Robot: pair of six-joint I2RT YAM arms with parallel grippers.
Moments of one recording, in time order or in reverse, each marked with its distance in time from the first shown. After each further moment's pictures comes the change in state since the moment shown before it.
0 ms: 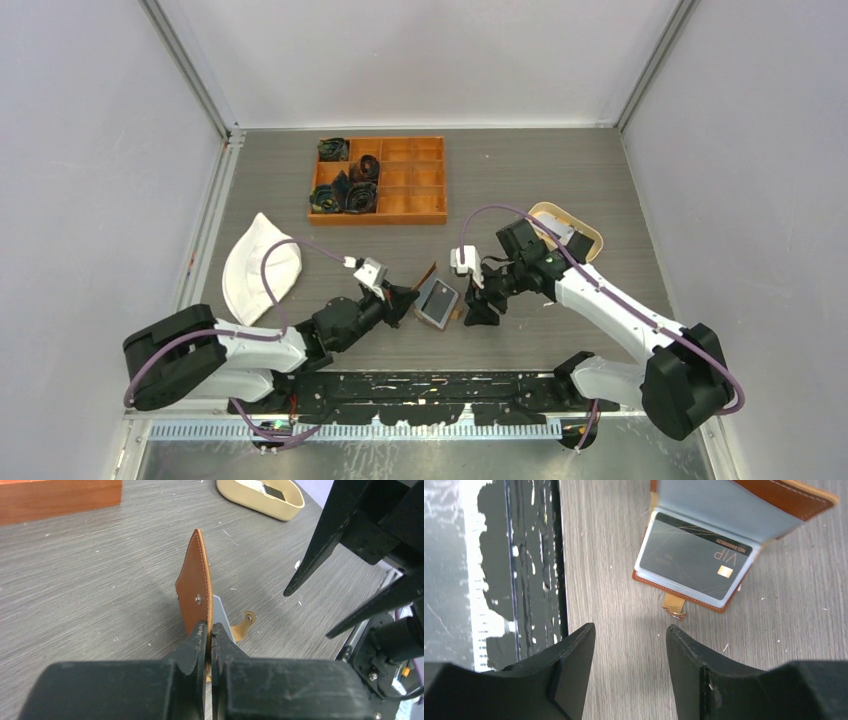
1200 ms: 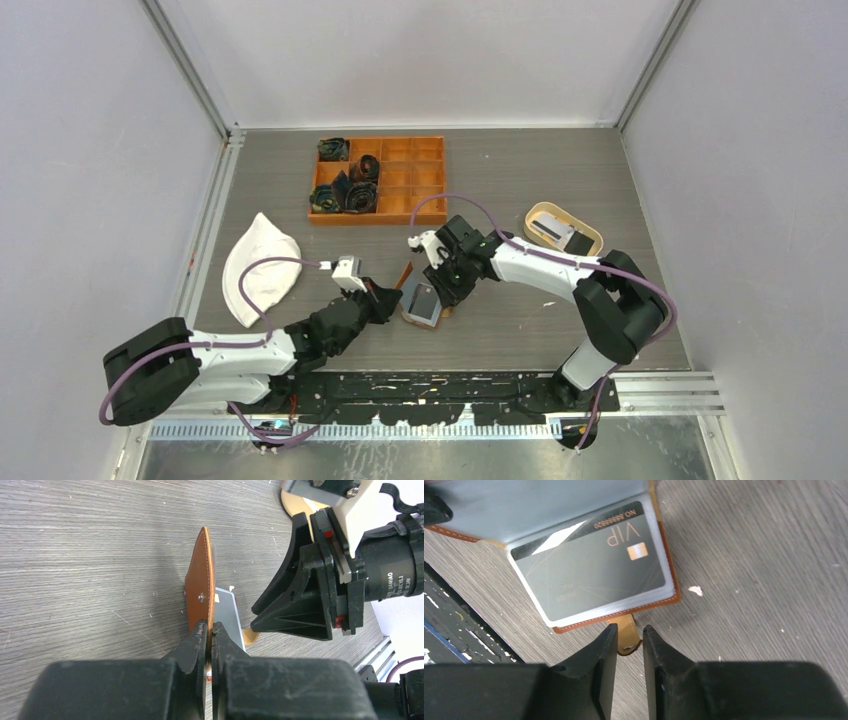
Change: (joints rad) left arm 0.013 -0.158 0.002 -0.357 -0.222 -0.430; right arm 0.208 0.423 0.207 0.163 0.507 0.658
